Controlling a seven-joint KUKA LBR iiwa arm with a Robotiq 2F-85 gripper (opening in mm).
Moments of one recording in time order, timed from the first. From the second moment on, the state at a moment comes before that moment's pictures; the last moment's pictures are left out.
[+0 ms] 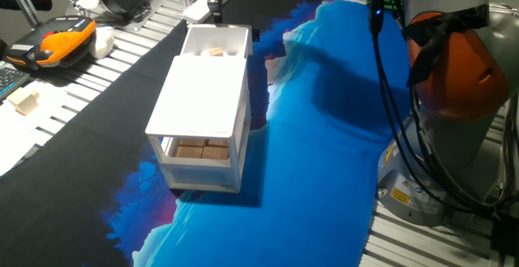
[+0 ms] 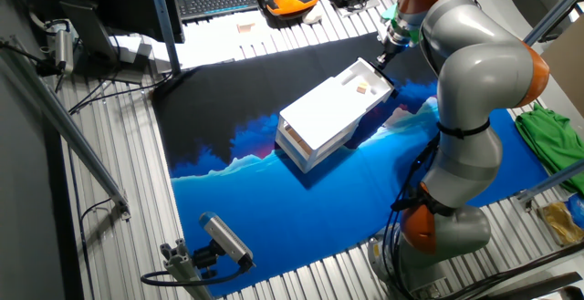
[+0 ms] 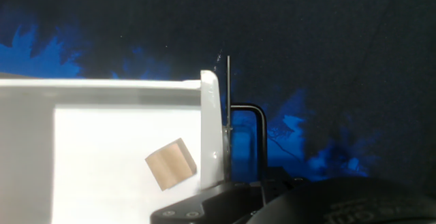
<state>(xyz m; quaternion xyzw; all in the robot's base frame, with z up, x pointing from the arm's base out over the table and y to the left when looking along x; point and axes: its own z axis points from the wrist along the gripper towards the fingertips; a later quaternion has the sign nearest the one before) 0.598 -0.158 0.190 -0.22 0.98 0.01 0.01</state>
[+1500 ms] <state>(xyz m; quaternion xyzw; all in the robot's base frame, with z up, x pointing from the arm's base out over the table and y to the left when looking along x) 0.598 -0.158 0.190 -0.11 0.99 -0.03 0.00</state>
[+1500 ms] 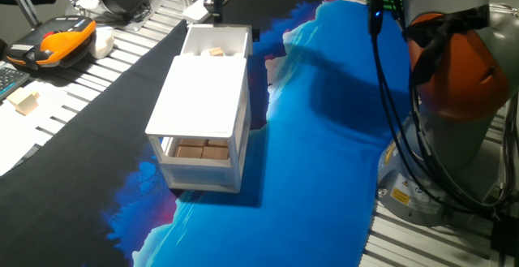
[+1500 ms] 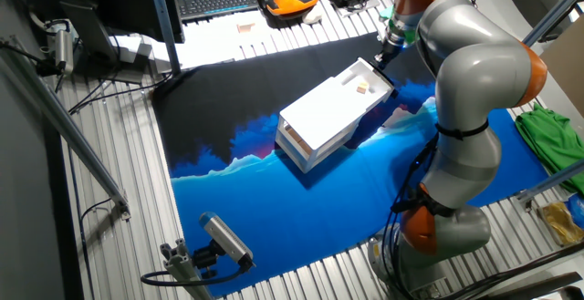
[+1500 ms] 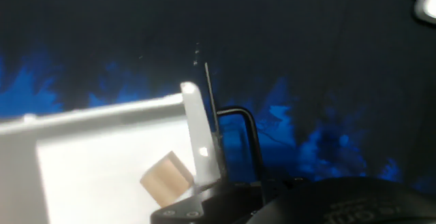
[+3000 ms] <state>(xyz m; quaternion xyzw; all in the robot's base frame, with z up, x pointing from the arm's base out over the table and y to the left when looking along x) 0.599 -0.158 0.190 0.05 1.00 0.00 -0.02</state>
